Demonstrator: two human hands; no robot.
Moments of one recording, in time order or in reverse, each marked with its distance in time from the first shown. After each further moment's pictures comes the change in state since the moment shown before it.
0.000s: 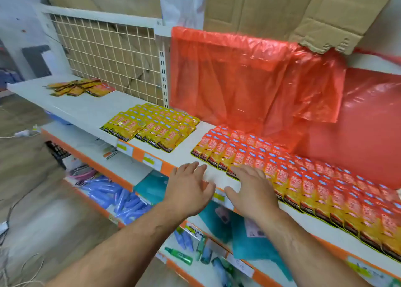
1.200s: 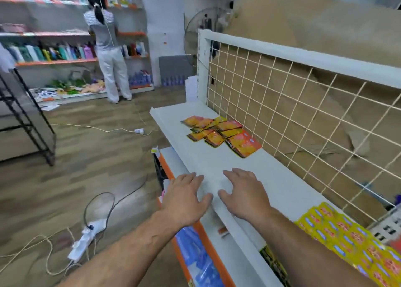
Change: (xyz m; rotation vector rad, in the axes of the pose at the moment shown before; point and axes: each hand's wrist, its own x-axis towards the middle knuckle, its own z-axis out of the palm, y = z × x) left_hand 0.181 -0.582 -0.115 0.033 0.172 -0.476; right_hand 0.407 -0.540 0.154 -0.020 -0.212 -0.568
